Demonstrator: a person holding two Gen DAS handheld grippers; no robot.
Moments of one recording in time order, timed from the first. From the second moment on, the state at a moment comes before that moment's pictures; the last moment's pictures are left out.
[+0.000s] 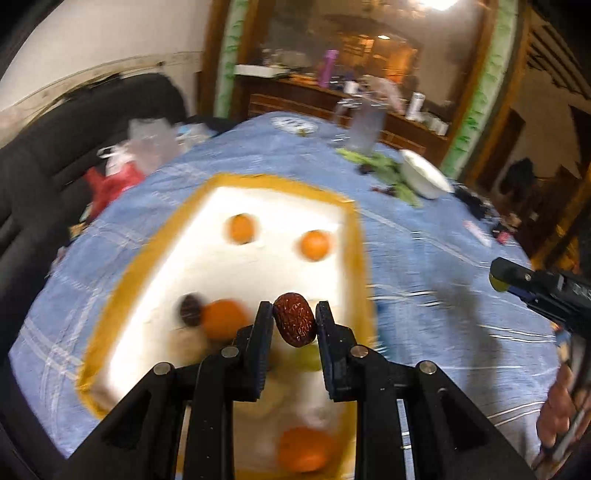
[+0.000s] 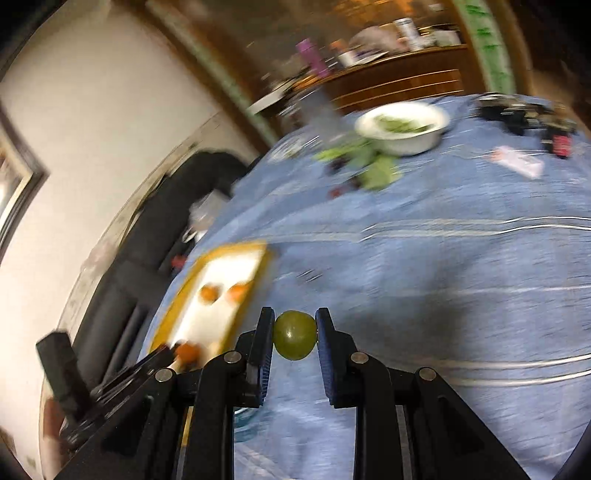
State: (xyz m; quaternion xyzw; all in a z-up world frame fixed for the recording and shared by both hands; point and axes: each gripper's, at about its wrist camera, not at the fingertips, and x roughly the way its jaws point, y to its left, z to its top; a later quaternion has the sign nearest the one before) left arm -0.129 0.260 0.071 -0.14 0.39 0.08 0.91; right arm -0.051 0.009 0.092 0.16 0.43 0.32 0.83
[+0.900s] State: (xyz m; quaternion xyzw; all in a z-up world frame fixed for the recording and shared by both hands) left arm -0.171 0.318 0.064 -0.20 0.36 0.09 0.91; right arm -0.055 0.055 0.027 0.23 0.47 0.28 0.80
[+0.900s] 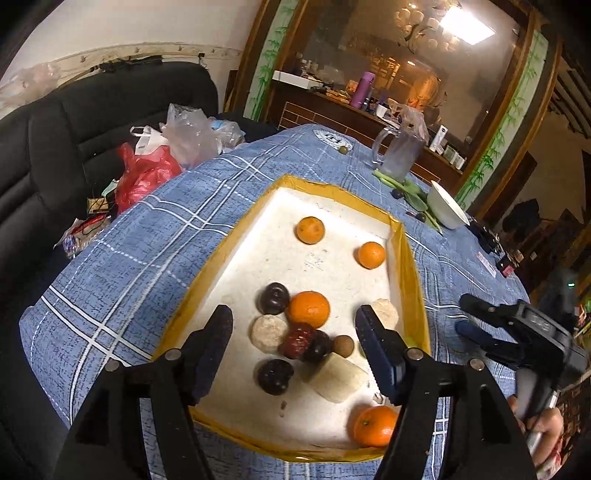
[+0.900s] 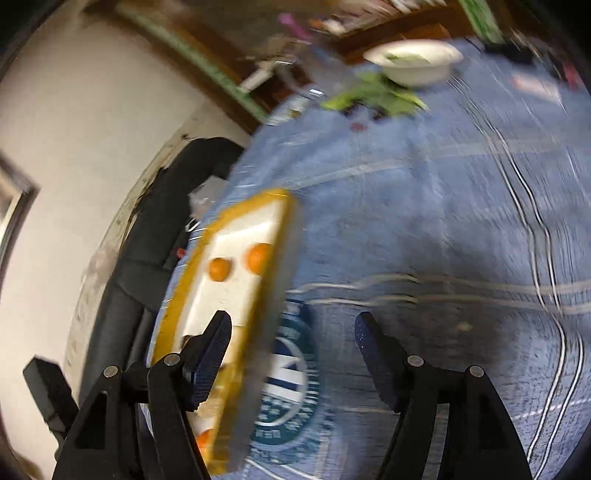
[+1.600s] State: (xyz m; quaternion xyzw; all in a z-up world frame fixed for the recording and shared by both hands) left arm -0.247 0.248 0.153 -0.07 0.12 0.17 0.98; right arm -0.119 0.039 0.092 0.09 0.37 0.23 0.90
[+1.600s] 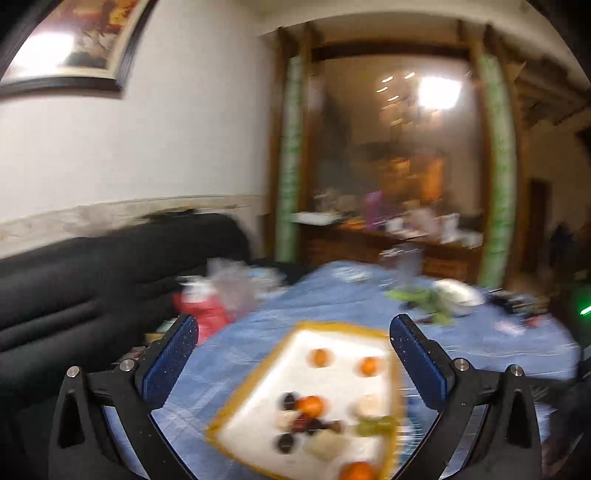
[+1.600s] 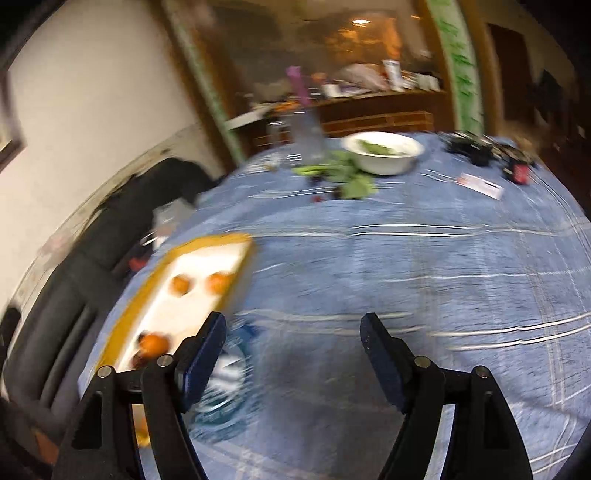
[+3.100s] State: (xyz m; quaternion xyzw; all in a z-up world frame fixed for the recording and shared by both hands) left arm -0.233 0.279 0.090 -0.14 0.30 0.20 0.92; right arm -0.201 0.167 0.075 -0.11 0.35 0.27 0.89
